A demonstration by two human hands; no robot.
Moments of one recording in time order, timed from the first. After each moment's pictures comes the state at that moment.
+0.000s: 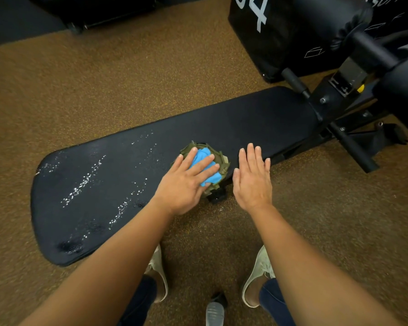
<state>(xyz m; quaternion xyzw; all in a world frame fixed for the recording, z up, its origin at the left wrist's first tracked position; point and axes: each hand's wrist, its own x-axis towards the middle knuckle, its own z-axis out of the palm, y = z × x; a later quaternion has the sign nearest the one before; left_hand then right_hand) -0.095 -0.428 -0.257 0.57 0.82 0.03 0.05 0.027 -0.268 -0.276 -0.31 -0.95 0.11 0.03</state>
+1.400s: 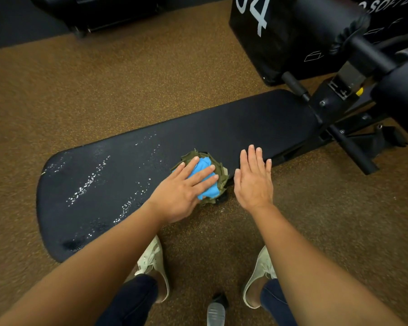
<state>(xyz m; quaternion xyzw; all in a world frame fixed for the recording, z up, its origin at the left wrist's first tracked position) -0.097 -0.452 -0.257 0.63 0.77 -0.02 0.04 0.026 -0.270 -0.271 -0.31 -0.95 0.09 0.01</state>
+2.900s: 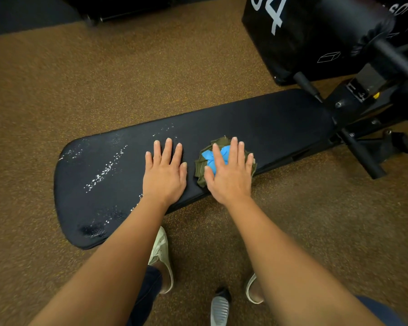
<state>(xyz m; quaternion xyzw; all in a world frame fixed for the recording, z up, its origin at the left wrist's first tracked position) -0.120 -0.481 -0.263 0.32 0.94 0.06 0.05 -0.024 -0.339 -0.262 -0.26 -0.96 0.06 0.00</state>
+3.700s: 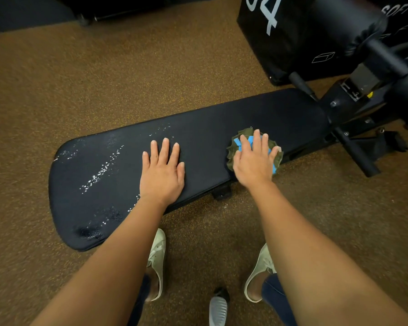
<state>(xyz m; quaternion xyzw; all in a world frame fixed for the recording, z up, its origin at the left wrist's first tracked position) -0.118 -0.482 -0.262 0.32 0.94 0.05 0.06 -0.024 -0.279 -0.259 -0.34 -0.94 0.08 -0.01</state>
